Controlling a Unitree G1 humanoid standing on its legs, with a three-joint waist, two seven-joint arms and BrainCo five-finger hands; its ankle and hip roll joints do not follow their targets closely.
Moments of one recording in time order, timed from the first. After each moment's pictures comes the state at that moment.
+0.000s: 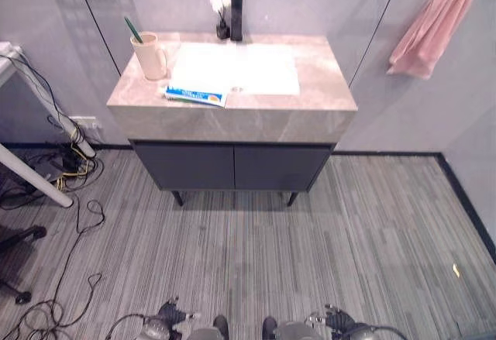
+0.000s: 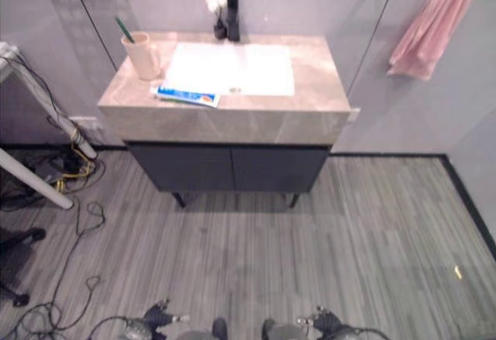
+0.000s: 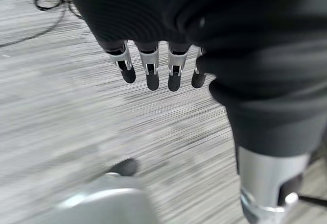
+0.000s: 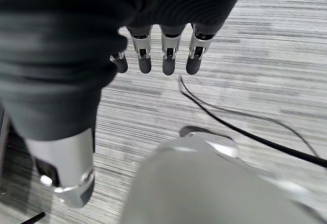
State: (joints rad) left arm -0.15 0.23 -0.33 1.26 -0.08 -0.13 0.13; right arm -0.11 -0.22 0.32 1.26 0.22 -0.11 0.00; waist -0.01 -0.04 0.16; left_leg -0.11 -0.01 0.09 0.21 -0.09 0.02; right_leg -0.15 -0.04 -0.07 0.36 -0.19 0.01
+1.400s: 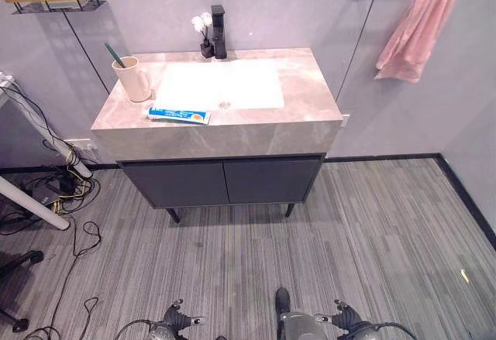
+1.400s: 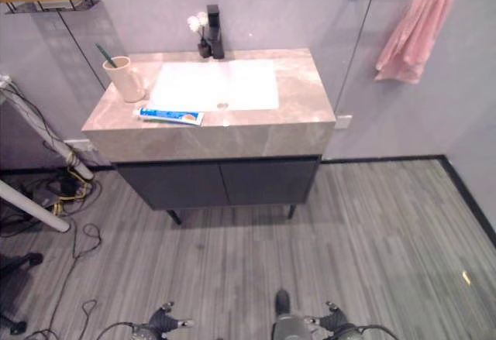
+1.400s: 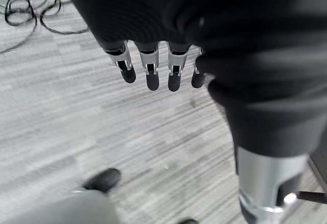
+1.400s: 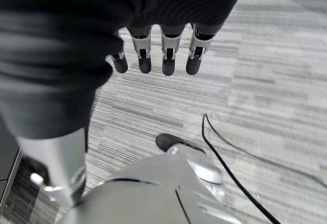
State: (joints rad) left arm -0.11 0.17 -0.35 1.37 -0.03 -0.17 0.16; right arm -0.06 -0.26 0.36 1.30 0.10 -0.14 -0.09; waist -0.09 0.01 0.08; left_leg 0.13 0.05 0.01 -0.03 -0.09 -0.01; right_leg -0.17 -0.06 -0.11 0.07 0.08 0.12
